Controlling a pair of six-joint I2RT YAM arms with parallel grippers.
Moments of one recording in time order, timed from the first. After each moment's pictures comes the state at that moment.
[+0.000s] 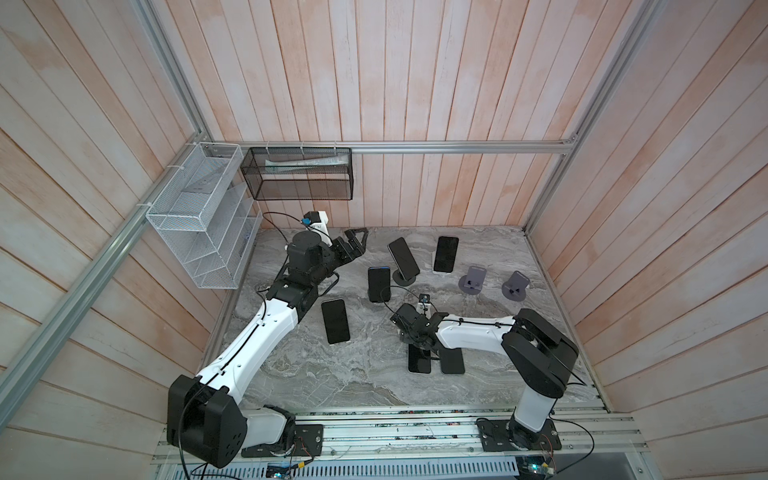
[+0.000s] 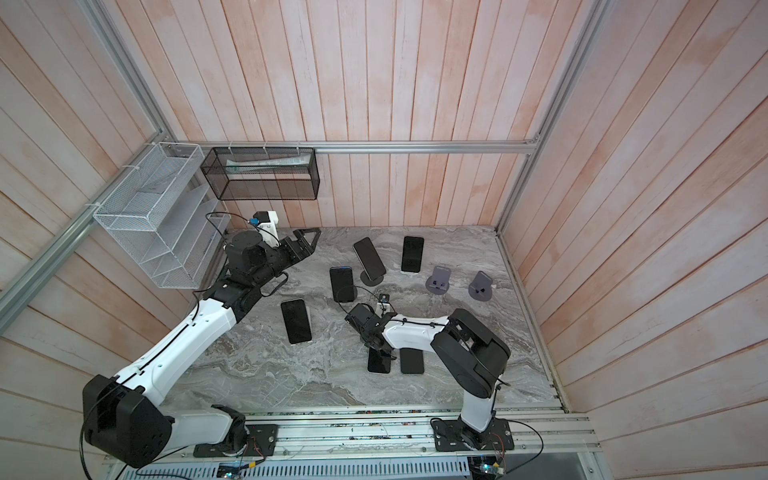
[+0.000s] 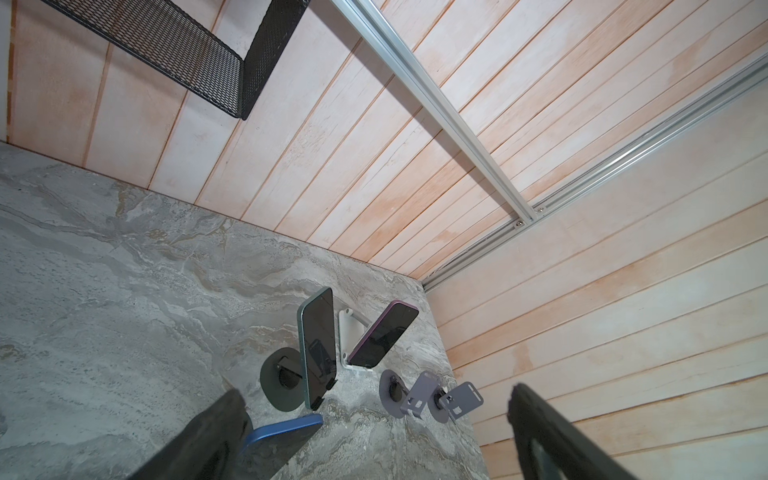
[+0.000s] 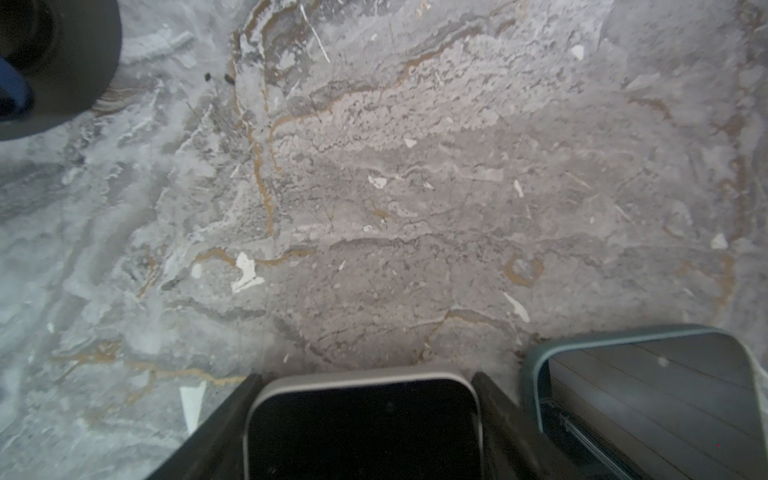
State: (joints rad) left arm -0.36 1.33 1.13 0.02 0.19 -0.73; right arm 0.92 1.80 0.99 -0.42 0.45 0.95
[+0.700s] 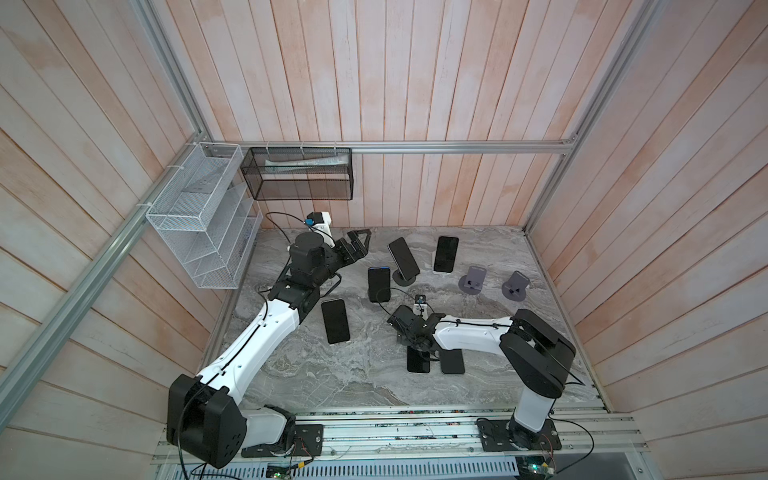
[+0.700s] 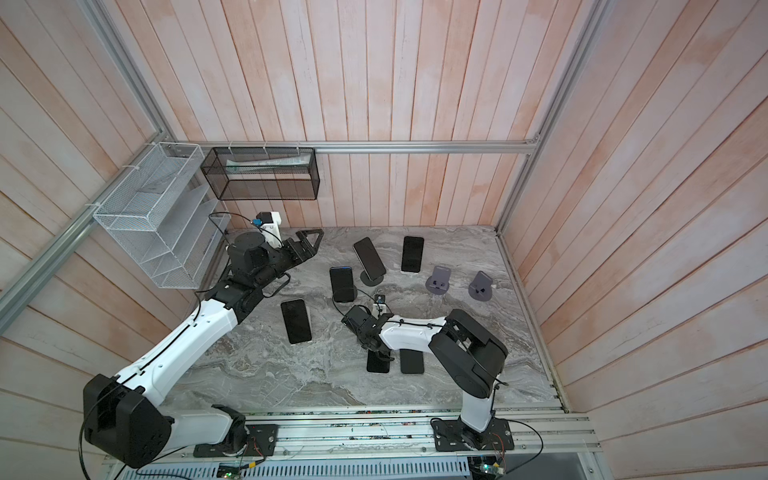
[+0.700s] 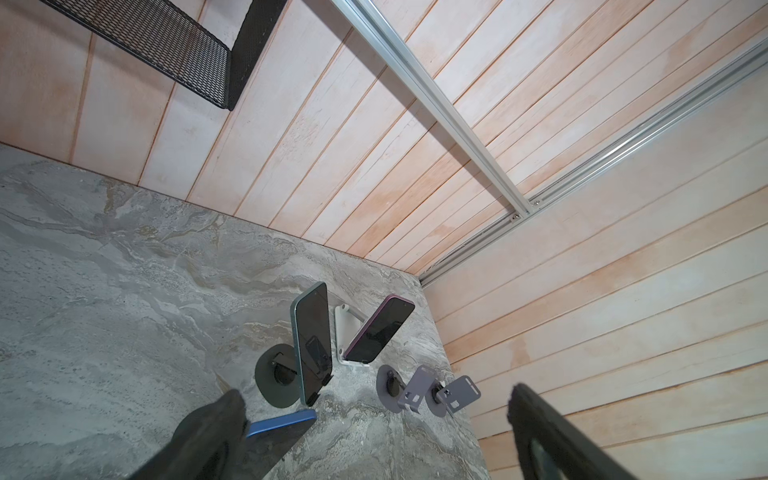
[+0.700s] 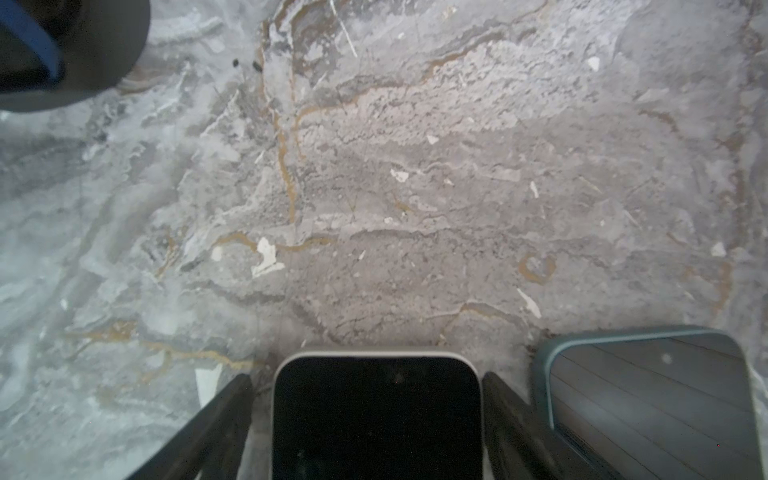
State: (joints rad) left arm -0.38 1.33 1.13 0.02 0.18 -0.72; right arm 0.95 1.80 1.00 -0.44 0.45 0.91
